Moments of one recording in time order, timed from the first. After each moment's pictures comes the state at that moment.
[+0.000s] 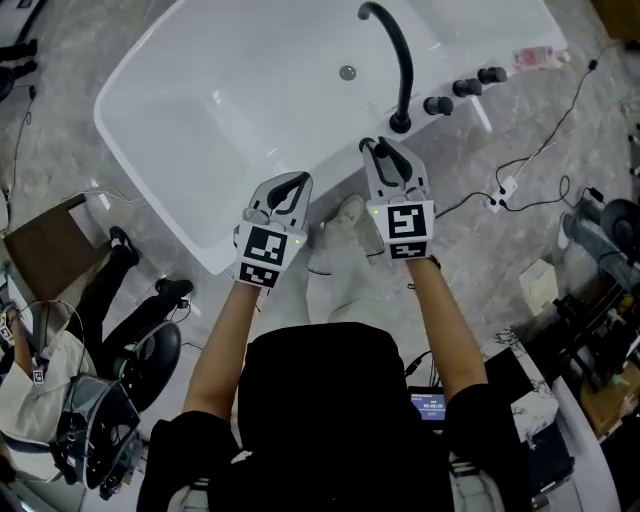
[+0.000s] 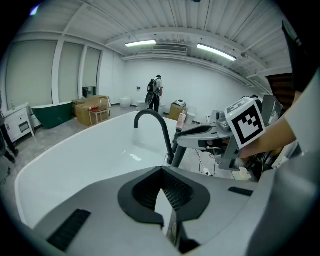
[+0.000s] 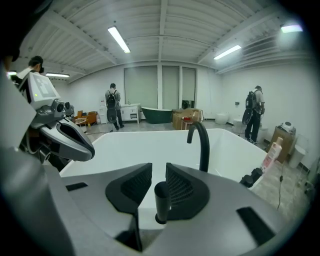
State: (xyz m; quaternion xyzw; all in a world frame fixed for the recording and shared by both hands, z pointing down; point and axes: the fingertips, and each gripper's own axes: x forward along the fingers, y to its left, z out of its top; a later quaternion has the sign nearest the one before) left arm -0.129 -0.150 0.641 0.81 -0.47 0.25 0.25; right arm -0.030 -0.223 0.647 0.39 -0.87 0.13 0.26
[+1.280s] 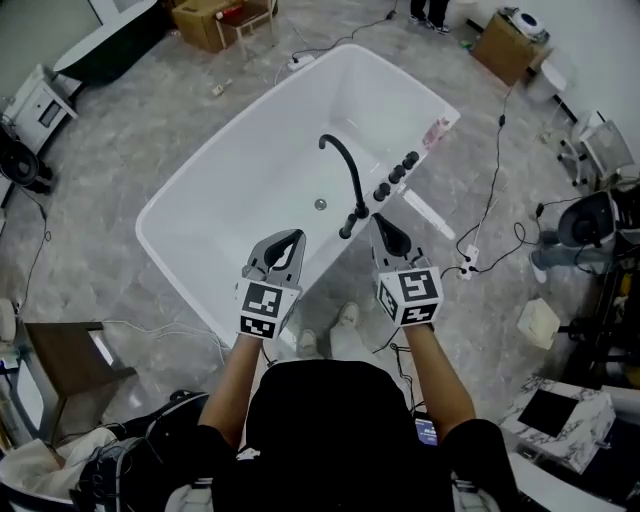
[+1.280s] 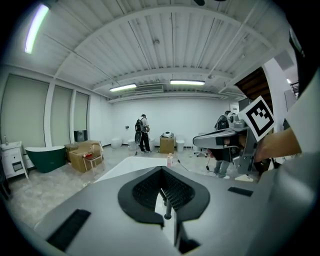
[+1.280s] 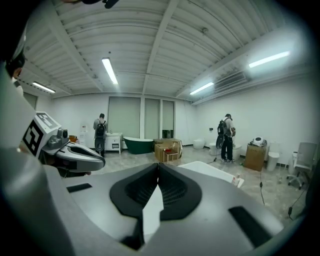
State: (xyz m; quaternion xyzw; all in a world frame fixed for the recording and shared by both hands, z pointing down) left arm -0.145 -0.087 0.371 0.88 -0.45 0.14 0.06; right arm -0.006 -0.107 0.353 0.53 -0.84 0.07 0.11
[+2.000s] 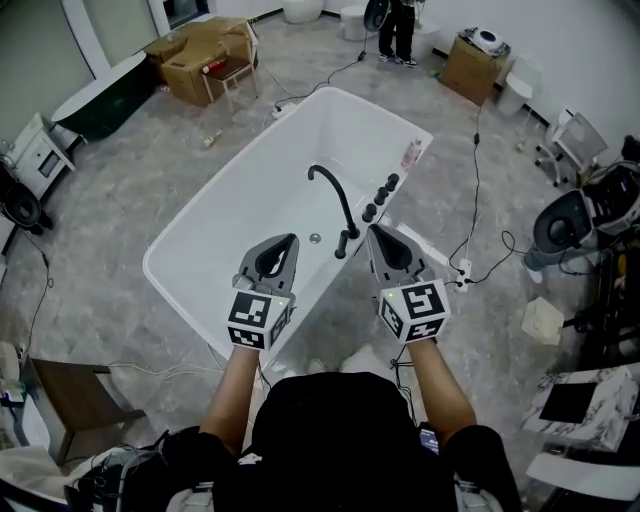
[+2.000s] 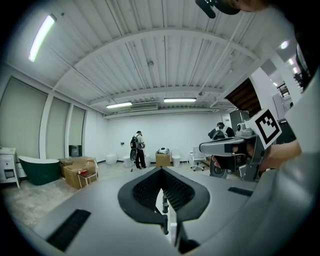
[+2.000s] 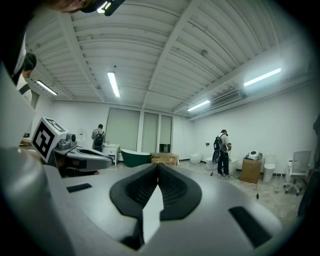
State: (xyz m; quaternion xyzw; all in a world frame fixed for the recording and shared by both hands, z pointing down) left arm -0.156 -0.029 0.271 0.90 -0.43 0.06 0.00; right arm -0.015 -0.019 0.256 0.55 -0.83 0.00 0.05
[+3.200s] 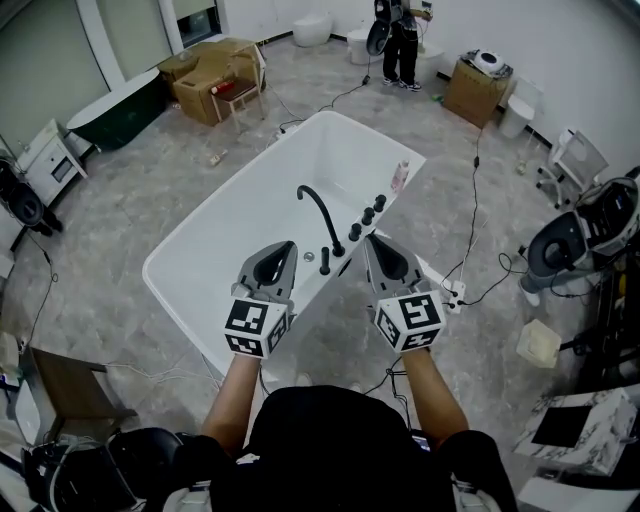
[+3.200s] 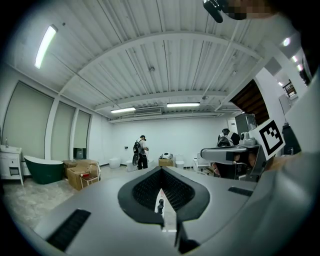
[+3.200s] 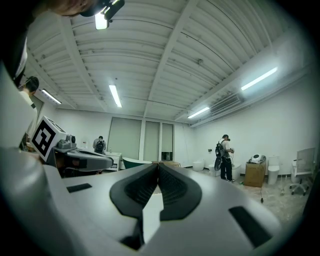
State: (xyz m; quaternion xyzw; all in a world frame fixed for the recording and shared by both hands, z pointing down) left arm -0.078 0.006 0.211 0.89 -0.46 0.03 0.01; right arm 0.061 0.010 0.208 0.53 -0.85 -0.01 0.00
